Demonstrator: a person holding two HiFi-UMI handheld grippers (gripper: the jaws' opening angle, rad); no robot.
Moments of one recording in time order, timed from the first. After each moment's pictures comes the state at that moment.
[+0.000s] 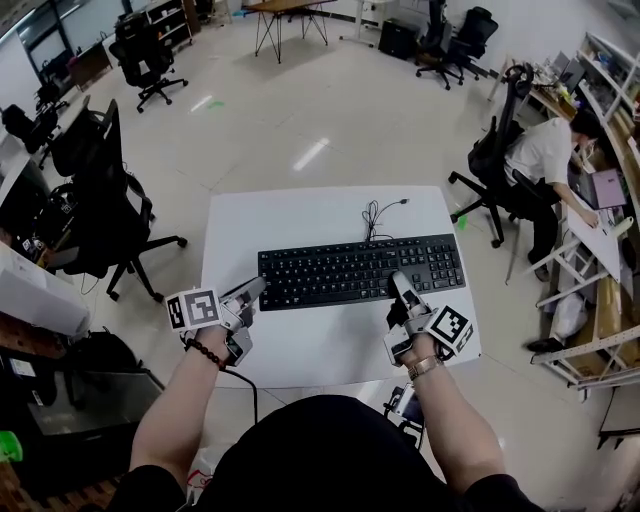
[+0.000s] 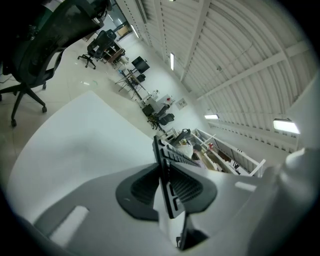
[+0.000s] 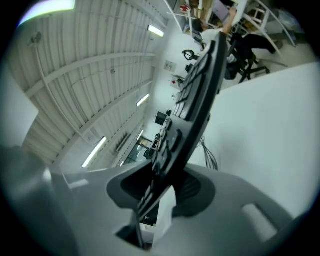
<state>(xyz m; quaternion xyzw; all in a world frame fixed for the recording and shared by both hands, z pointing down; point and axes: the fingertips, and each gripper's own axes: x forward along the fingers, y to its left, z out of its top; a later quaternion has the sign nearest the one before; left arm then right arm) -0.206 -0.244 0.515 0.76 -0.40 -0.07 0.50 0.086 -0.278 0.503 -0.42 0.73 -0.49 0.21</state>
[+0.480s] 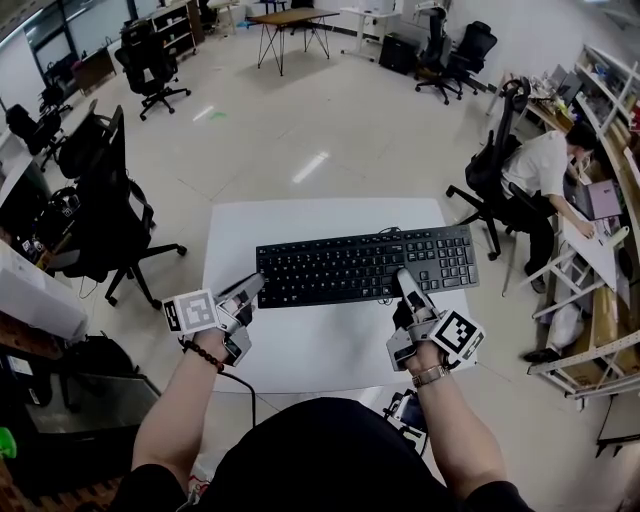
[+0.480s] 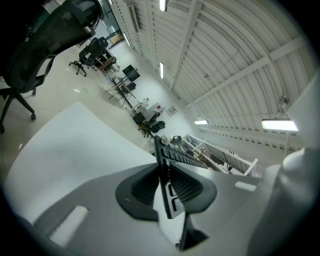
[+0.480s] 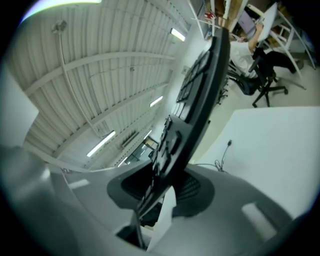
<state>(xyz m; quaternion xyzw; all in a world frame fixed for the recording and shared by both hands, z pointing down) -0.210 -0.252 0.477 0.79 -0.39 -0.12 0.45 0.076 -0.272 0.429 -0.42 0.78 -0.41 0.21</state>
